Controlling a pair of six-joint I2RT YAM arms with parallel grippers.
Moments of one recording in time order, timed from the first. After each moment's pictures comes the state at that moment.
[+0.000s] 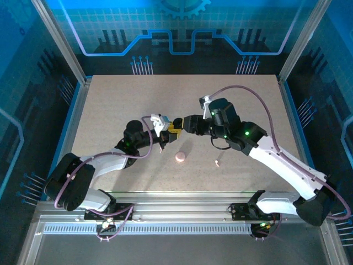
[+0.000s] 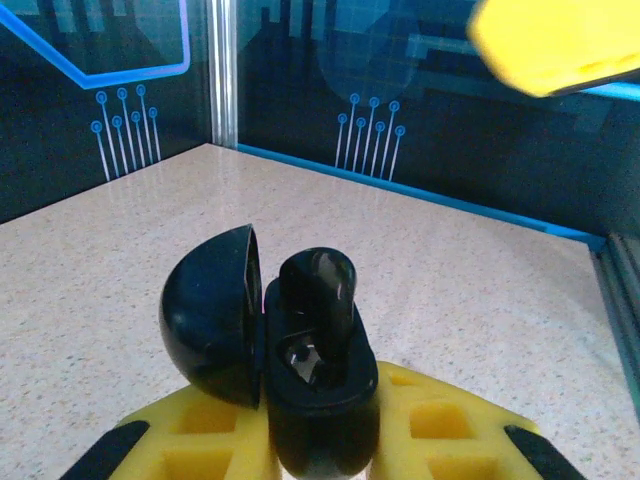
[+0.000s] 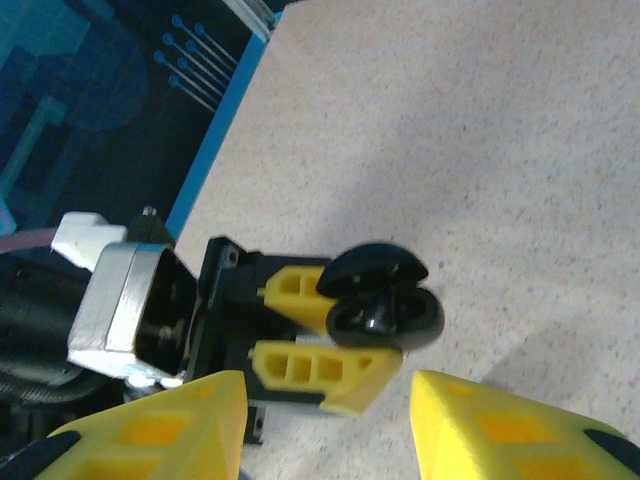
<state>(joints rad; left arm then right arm) -0.48 1.41 0.55 0.78 0.60 -0.02 0.74 1.22 1.21 -0.56 -0.10 0.67</state>
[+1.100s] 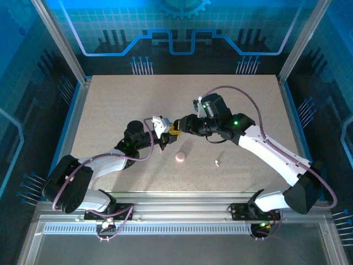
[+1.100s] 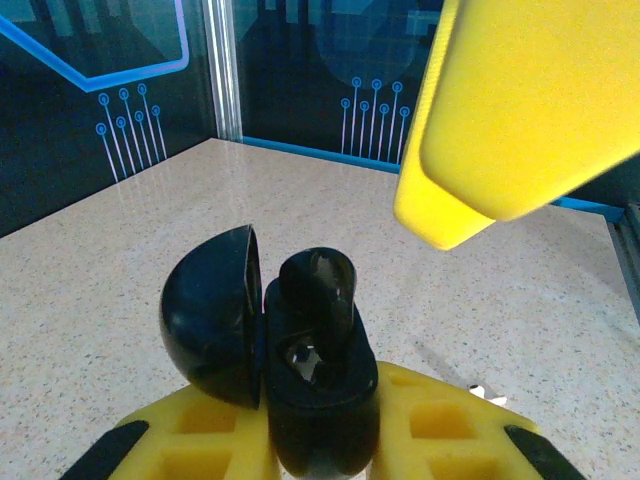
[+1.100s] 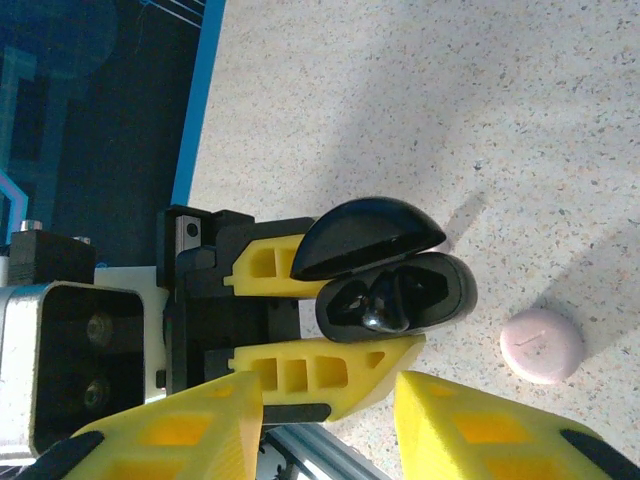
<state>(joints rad) -0.49 1.39 0.55 0.73 0.58 0.05 0.68 1.37 1.27 -0.60 -0.30 0.78</state>
